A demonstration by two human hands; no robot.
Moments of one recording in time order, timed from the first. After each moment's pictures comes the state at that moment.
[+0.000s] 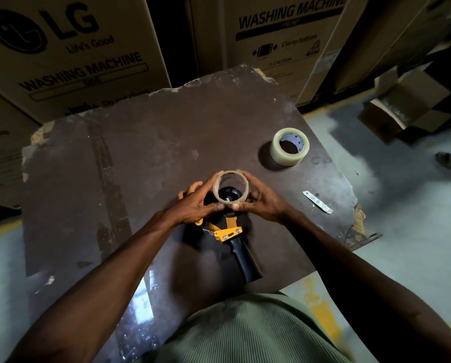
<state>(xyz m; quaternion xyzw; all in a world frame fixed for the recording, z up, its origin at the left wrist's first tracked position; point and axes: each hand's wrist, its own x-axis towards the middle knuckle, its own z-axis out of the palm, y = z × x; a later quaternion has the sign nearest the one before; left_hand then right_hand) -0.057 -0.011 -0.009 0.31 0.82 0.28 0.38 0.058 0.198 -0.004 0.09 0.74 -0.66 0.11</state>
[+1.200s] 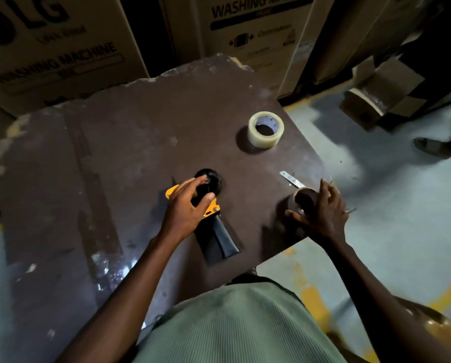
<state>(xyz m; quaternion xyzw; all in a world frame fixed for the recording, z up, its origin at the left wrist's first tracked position) 0.043 -0.005 0.002 0.23 0.85 0.45 0.14 0.235 0.273 -0.008 0.41 0.89 -0.20 0.01</state>
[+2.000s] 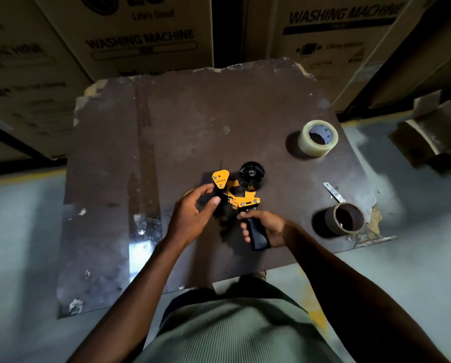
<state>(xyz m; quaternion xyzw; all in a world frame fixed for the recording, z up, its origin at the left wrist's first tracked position) 0.080 -0.095 0.009 0.09 0.84 0.53 0.12 0.127 0.123 -0.042 0.36 0.41 -0.74 0.39</state>
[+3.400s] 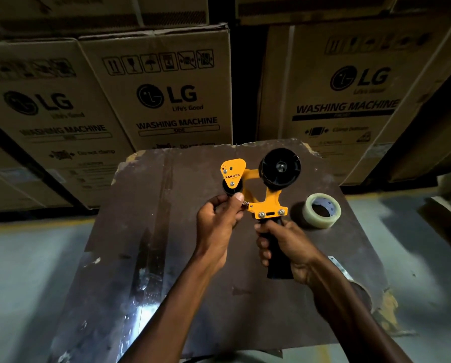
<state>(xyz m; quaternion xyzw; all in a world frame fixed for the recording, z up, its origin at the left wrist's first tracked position) 0.054 0.012 0.149 -0.09 0.57 0.81 0.07 0.098 0.156 0.143 0.18 0.55 -0.80 0.18</state>
